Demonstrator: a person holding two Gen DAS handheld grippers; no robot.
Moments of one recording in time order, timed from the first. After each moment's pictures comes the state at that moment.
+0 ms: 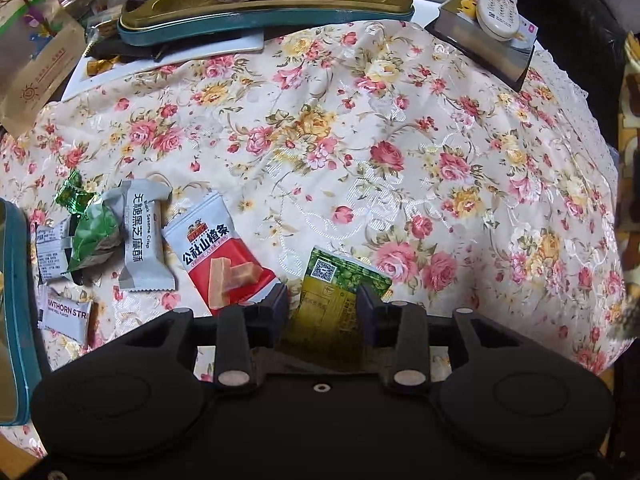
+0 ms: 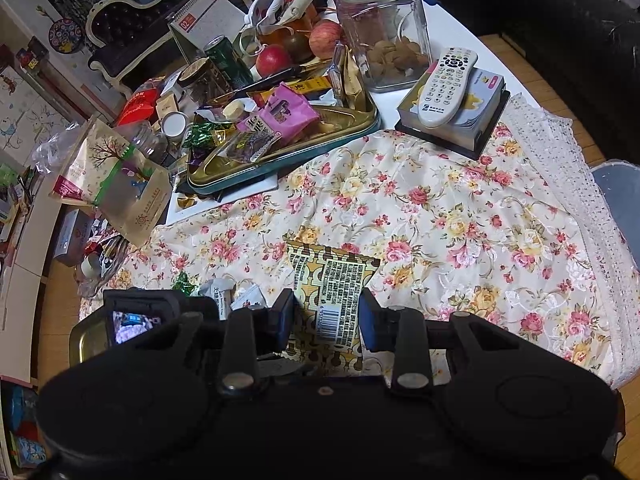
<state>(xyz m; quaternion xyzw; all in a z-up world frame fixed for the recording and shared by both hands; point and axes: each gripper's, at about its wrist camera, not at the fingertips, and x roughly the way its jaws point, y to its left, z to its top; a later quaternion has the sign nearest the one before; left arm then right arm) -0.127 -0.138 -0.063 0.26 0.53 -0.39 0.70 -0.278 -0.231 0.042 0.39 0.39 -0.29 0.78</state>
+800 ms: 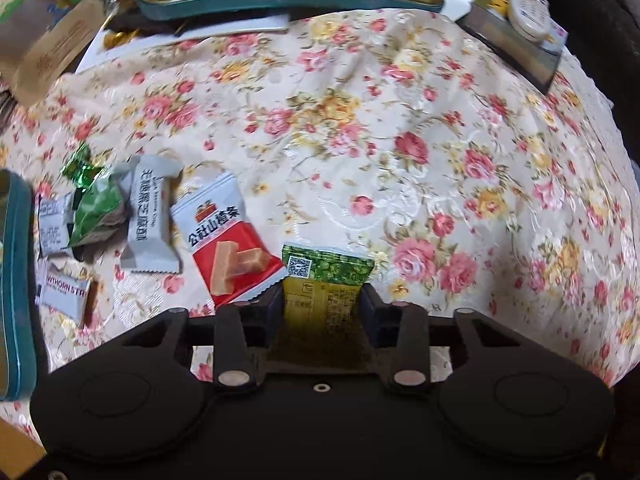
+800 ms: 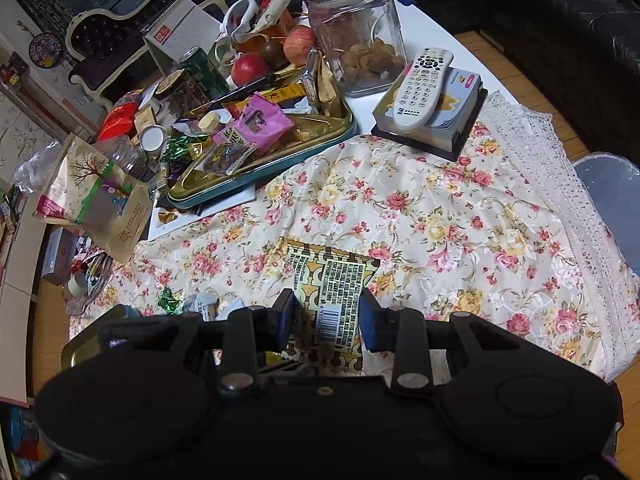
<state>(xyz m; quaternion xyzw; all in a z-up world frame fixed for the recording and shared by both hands) -0.118 -0.139 -0.070 0.24 0.56 -0.35 0.71 -0.280 -0.241 0.039 0.40 0.39 -0.32 0.77</state>
